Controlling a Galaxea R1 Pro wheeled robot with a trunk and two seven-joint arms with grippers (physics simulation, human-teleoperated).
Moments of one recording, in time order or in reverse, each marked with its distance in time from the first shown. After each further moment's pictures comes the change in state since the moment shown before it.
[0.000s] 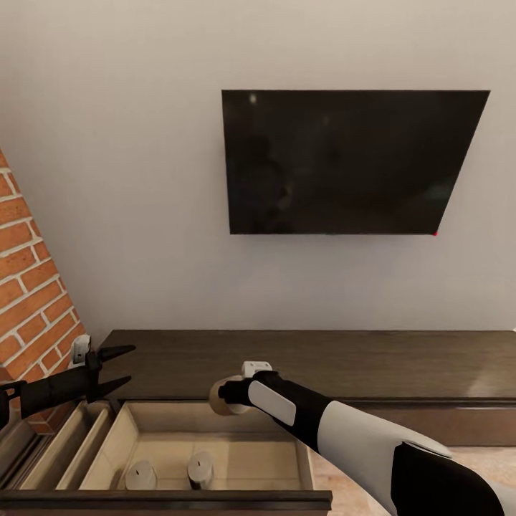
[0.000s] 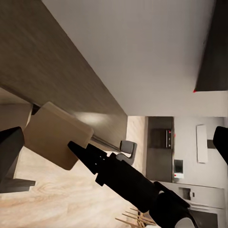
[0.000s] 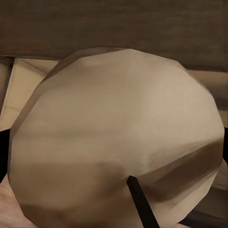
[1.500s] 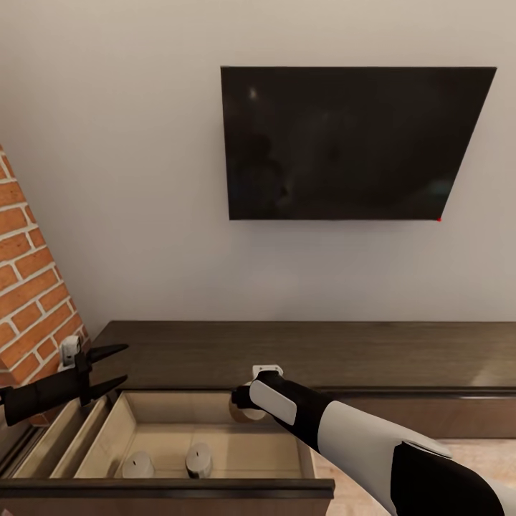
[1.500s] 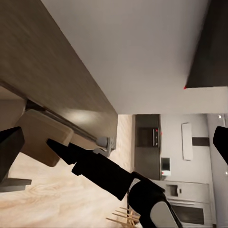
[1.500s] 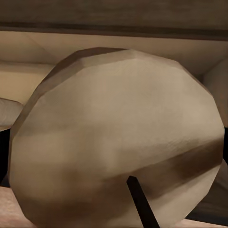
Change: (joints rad) left arm 0.072 0.016 0.050 -0.079 0.087 0.001 -0.001; right arm 0.000 0.000 -0.003 0.014 -0.013 0.068 -0.191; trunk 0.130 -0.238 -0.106
